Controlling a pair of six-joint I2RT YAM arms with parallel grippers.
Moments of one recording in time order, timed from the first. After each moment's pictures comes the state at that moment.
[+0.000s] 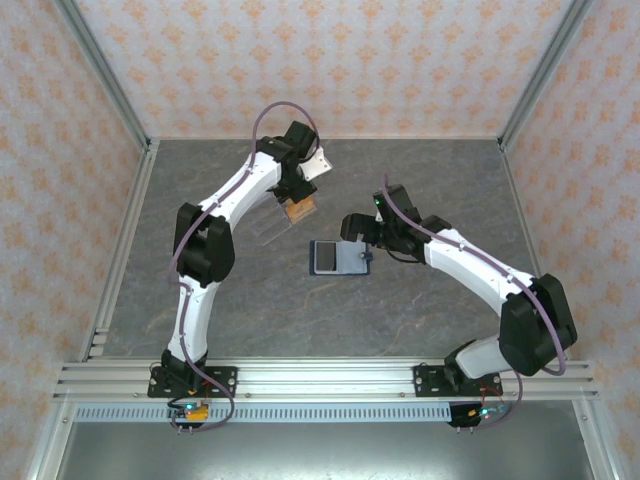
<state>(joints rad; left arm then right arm) -0.40 2.22 2.08 -1.05 -0.03 0.48 0.54 1.42 1.01 -0.47 -0.07 0.62</state>
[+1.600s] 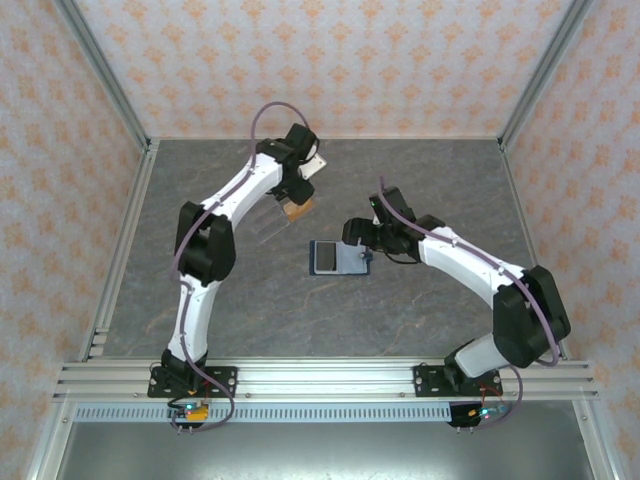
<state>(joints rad) -0.40 2.19 2.03 -1.01 -0.12 0.28 0.54 1.48 1.01 -0.47 -0.09 0.62</state>
